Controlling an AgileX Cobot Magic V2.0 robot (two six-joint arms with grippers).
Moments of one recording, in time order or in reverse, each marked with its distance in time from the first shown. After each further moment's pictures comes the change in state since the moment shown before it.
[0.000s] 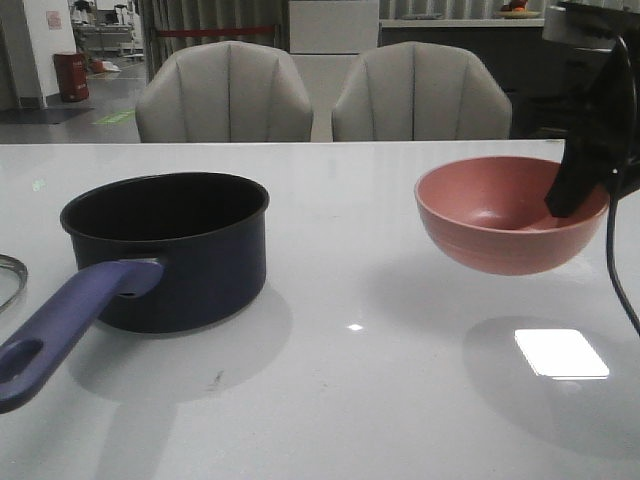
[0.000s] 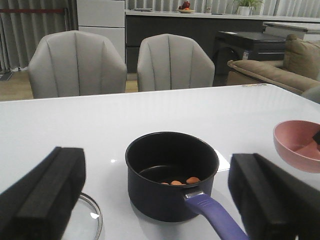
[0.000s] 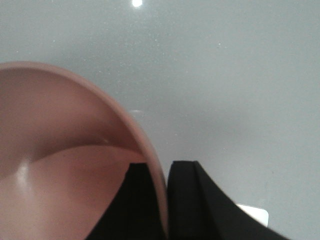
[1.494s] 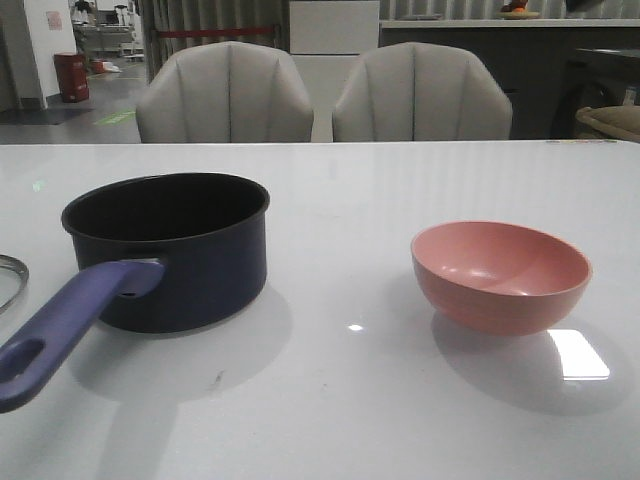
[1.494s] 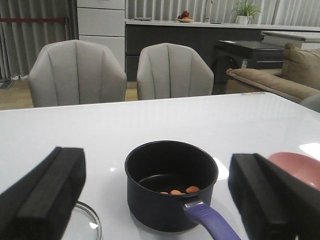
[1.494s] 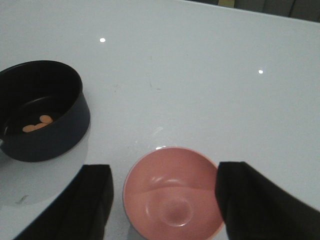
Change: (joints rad) left arm 0.000 0.000 0.000 0.000 -0.032 0.000; right arm 0.214 -0.749 0.394 -0.009 -0.276 -0.103
